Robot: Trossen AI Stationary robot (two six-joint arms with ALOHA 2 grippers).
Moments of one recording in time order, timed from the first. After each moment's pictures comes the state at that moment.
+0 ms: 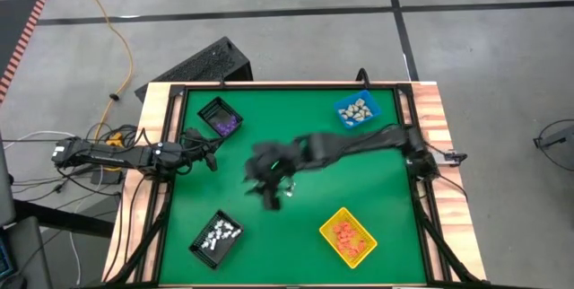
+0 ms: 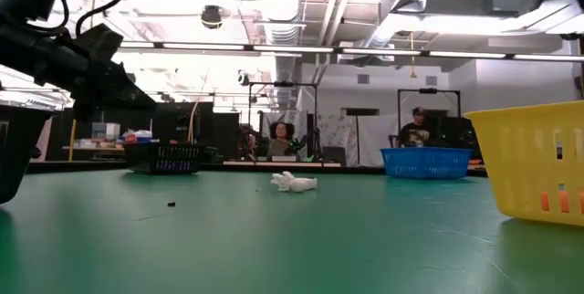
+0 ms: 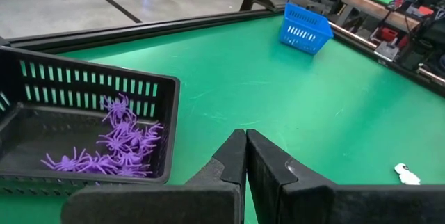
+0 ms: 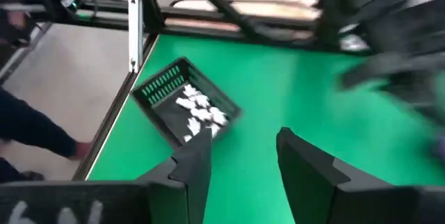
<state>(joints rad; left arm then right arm) -0.05 0.30 0.03 0.01 -0.64 -0.48 0.16 2.02 2.07 -0.62 -0.11 0.02</state>
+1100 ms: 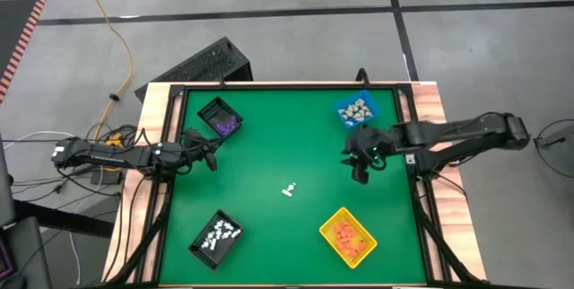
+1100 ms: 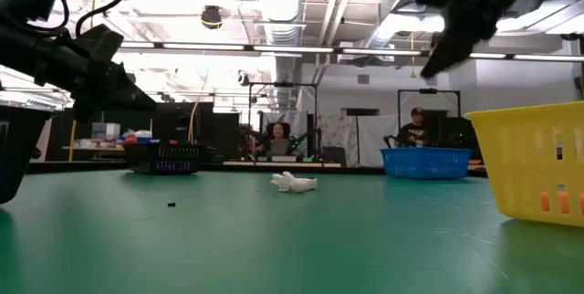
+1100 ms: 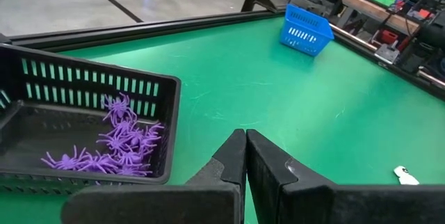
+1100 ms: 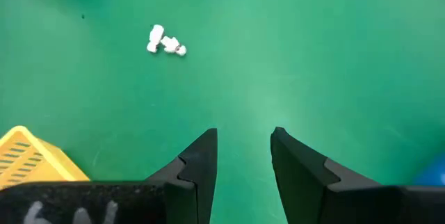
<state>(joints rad) -0.05 0.30 0.03 0.01 -0.64 -0.49 0.05 0.99 0.82 -0.63 0.11 0.24</state>
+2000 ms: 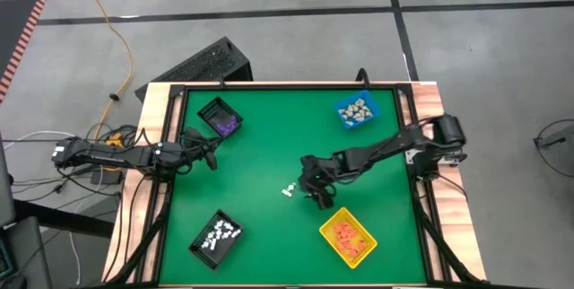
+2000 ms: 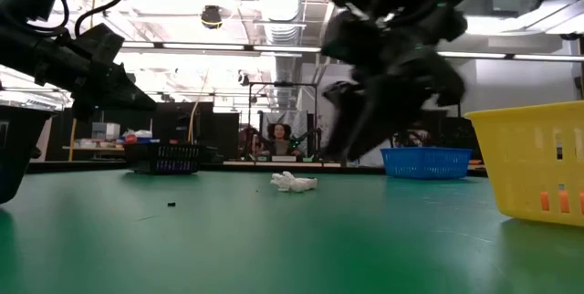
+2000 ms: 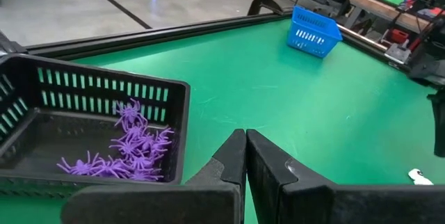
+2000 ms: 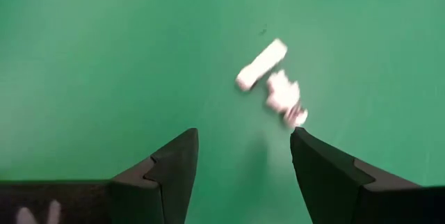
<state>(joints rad) -0.05 0.30 0.03 0.01 -0.67 -0.46 0.13 1.69 0.95 -0.13 -0.09 -0.20</state>
